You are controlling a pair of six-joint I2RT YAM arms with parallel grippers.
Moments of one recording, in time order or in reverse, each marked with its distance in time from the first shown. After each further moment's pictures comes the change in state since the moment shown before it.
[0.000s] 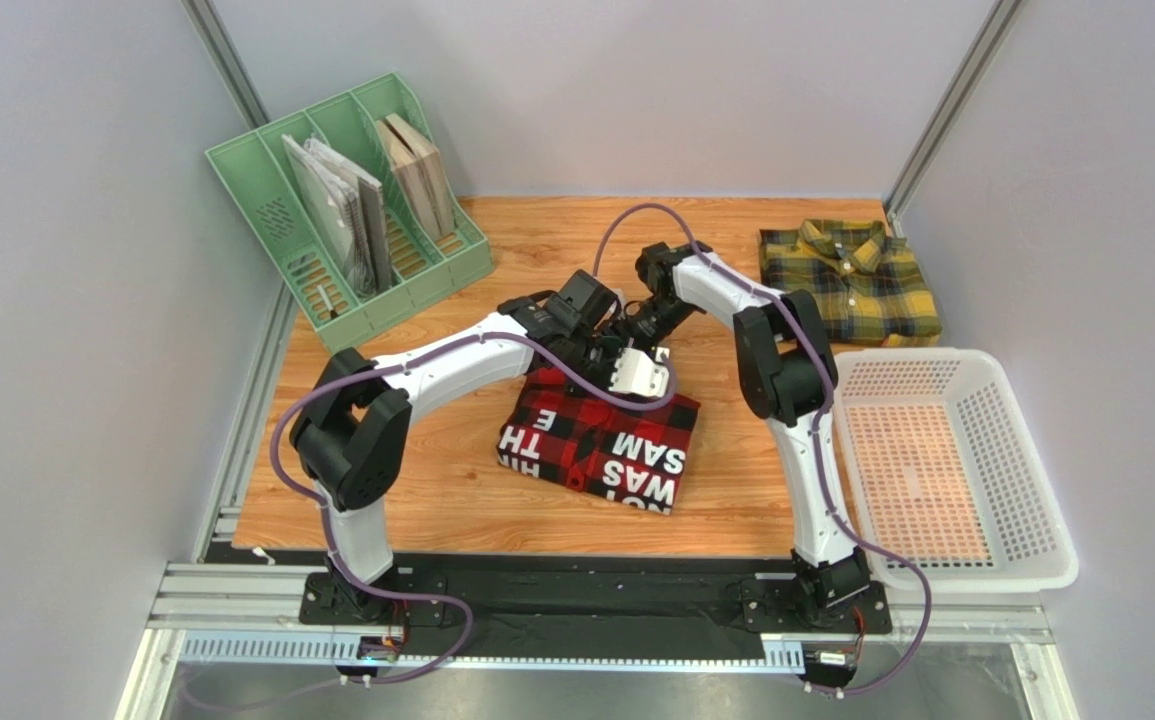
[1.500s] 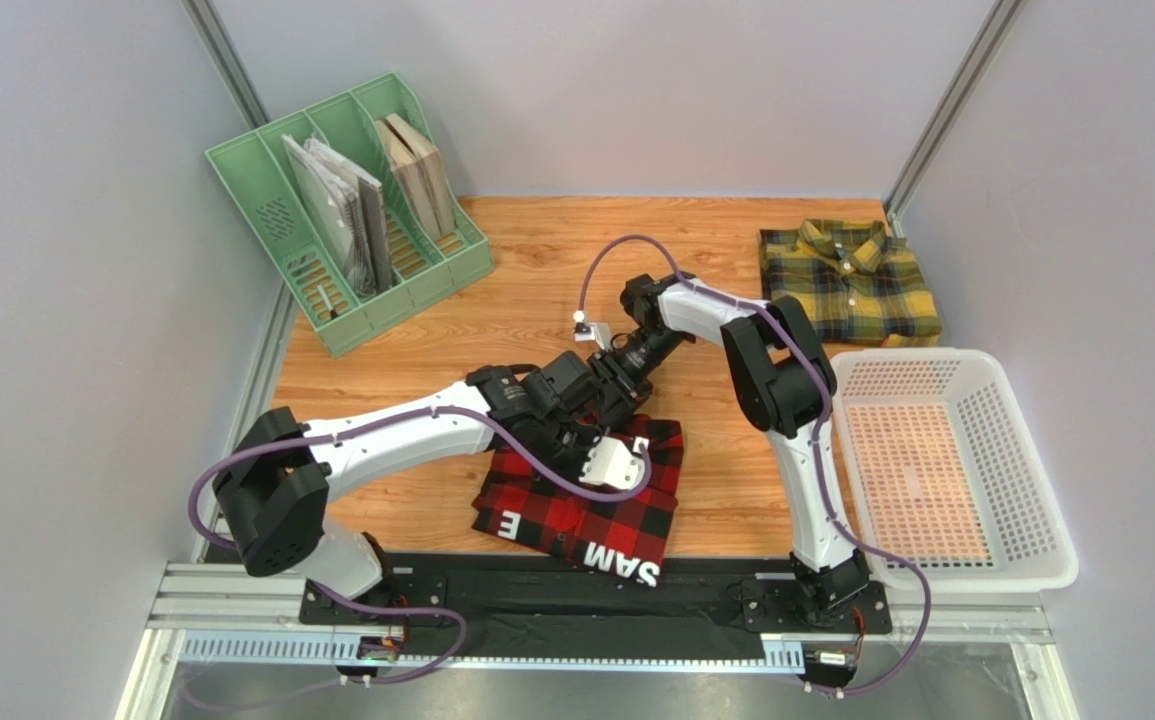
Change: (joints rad) left arm -0.199 -0.316 -0.341 -0.117 0.017 -0.169; right arm 0.076 -0.062 -0.193 0.097 -0.055 0.034
